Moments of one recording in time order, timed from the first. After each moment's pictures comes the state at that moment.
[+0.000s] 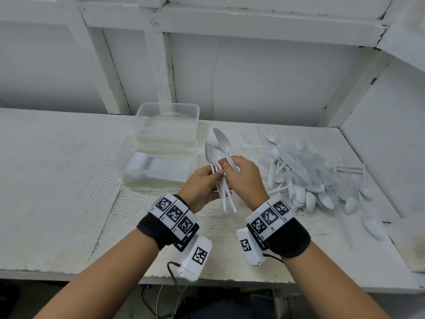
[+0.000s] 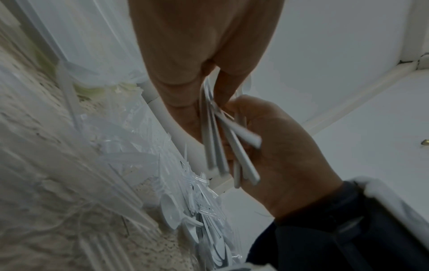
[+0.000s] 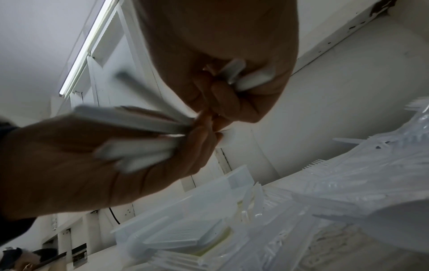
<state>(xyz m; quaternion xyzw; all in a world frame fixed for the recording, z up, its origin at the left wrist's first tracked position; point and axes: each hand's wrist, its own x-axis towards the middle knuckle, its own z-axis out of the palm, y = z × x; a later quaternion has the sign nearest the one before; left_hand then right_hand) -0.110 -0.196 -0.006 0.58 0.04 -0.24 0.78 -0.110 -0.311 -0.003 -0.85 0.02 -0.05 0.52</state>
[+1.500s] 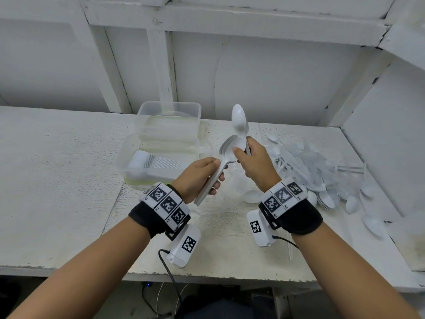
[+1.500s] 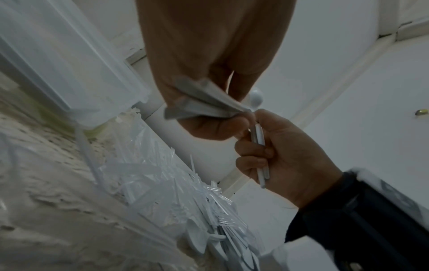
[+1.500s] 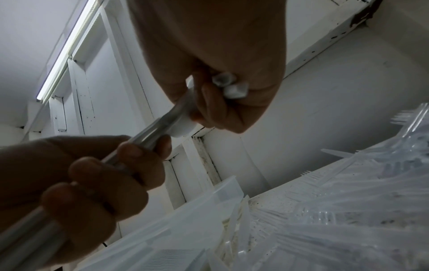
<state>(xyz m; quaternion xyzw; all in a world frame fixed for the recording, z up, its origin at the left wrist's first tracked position) -0.100 -0.178 0.003 0.67 -0.02 -0.24 0.71 -0.088 -0.329 0.011 -0.84 -0.01 -0.06 0.54</state>
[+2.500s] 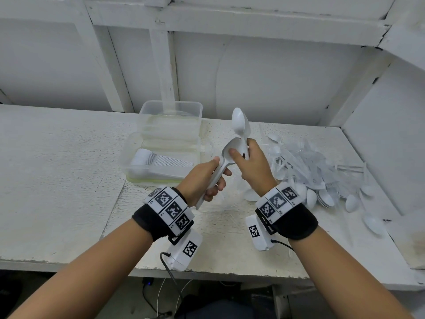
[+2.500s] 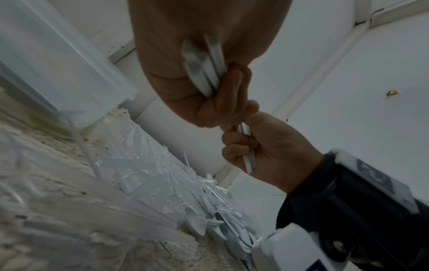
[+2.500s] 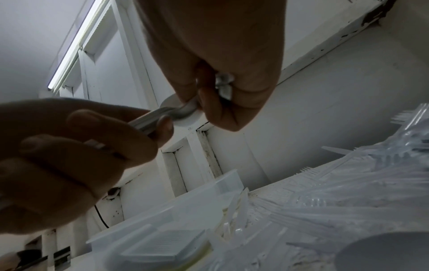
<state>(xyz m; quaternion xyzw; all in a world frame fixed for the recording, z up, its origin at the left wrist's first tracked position) -0.113 -0.183 0.004 0.67 0.00 -0.26 0.69 -0.097 -0.324 0.001 -0.83 0.01 -0.07 0.56</state>
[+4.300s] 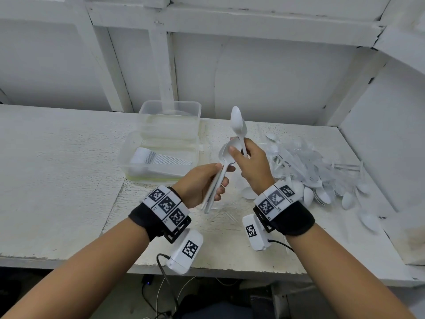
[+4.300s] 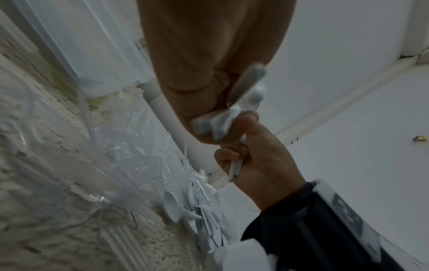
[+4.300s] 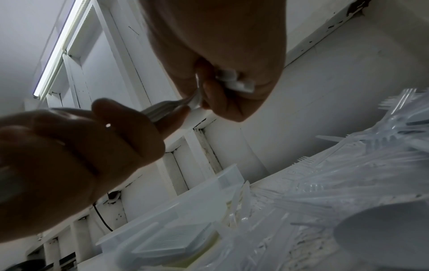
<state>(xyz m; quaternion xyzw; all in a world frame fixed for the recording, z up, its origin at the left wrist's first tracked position) -0.122 -0.181 0.007 0.58 0.00 -0.33 0.75 -0.104 -0.326 0.001 -0.81 -0.01 -0.11 0.58</state>
